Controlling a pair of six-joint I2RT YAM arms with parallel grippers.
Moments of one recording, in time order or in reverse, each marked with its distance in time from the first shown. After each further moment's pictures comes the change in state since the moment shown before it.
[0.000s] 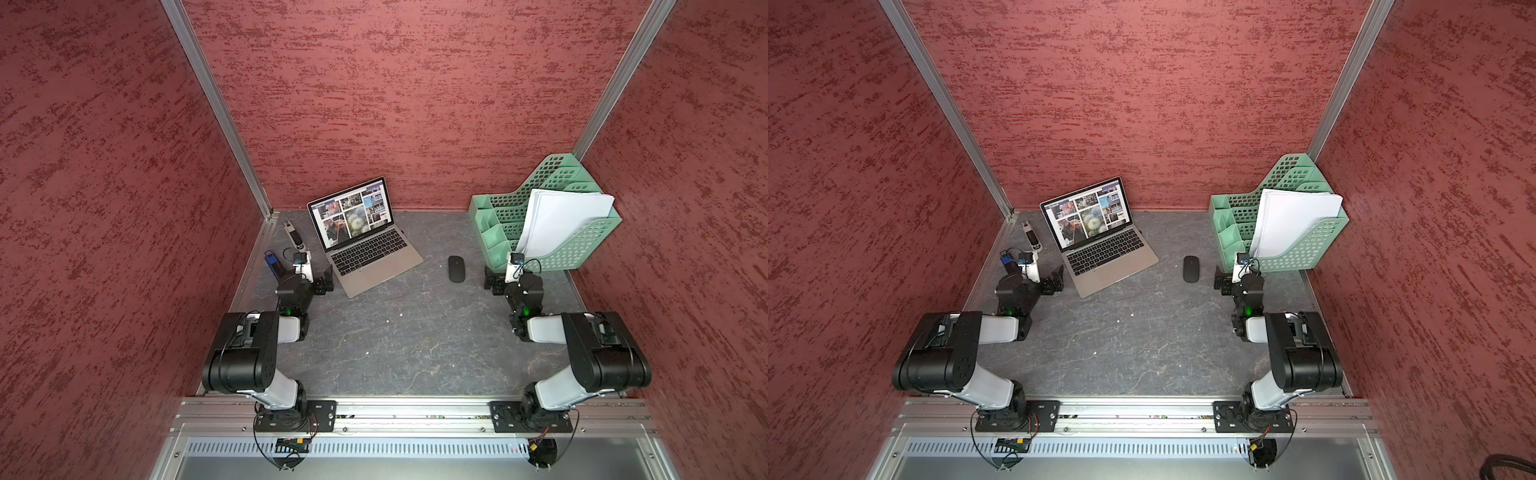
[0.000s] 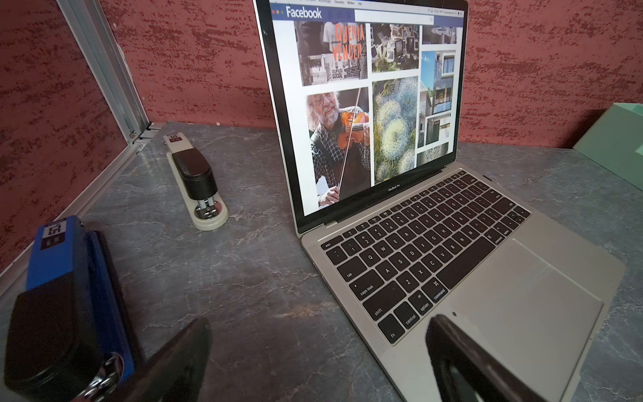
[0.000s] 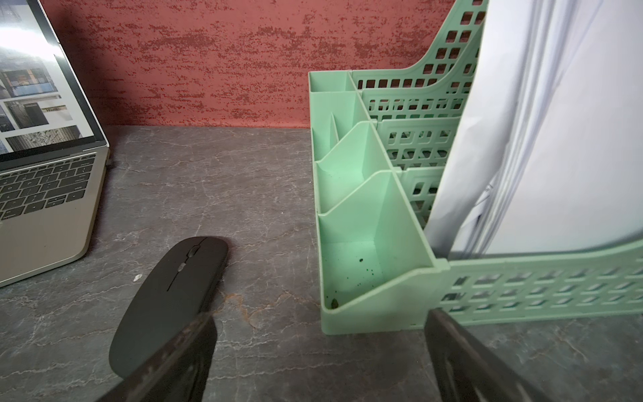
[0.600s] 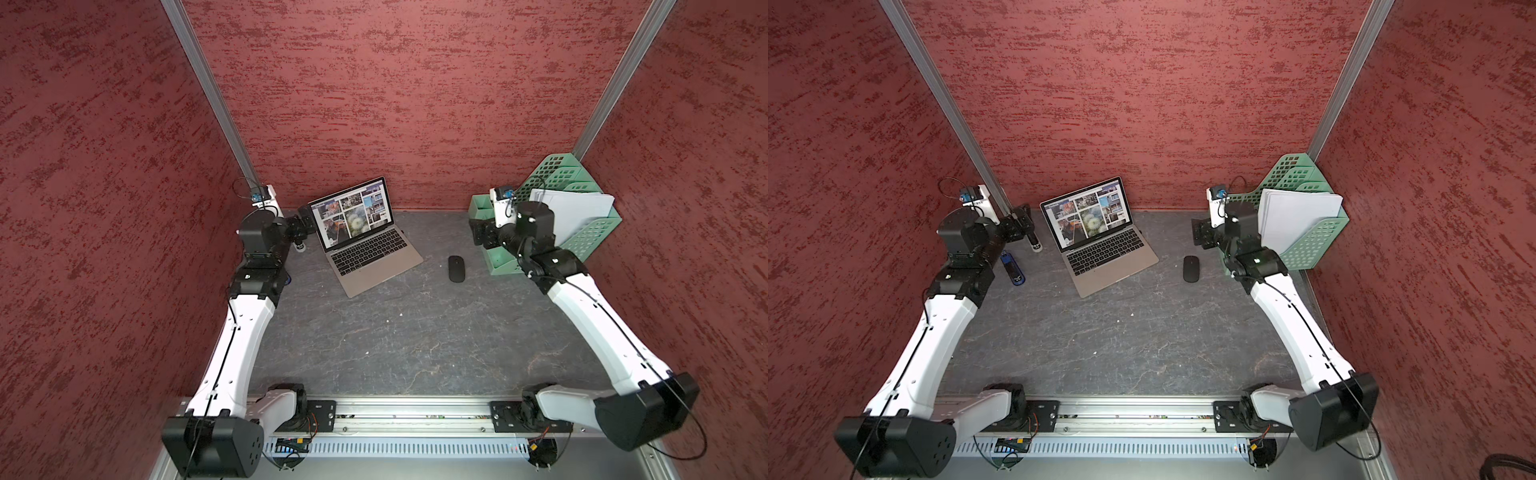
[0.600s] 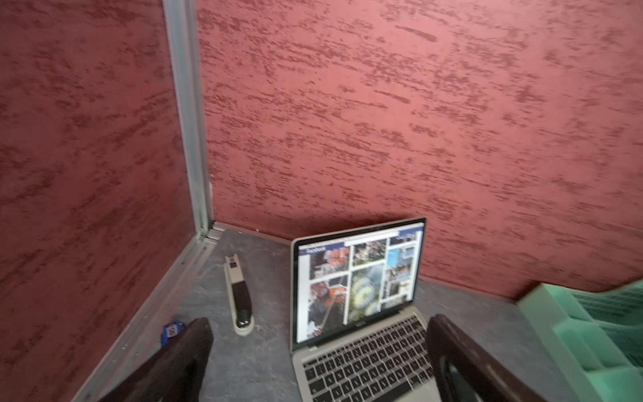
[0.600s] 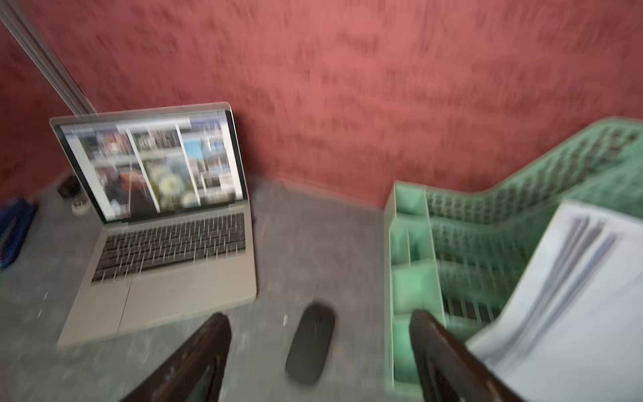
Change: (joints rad) left arm -0.055 -0.447 0.782 -1.160 -0.148 -0.188; right arm 0.324 -0.204 1.063 -1.486 0.149 0.011
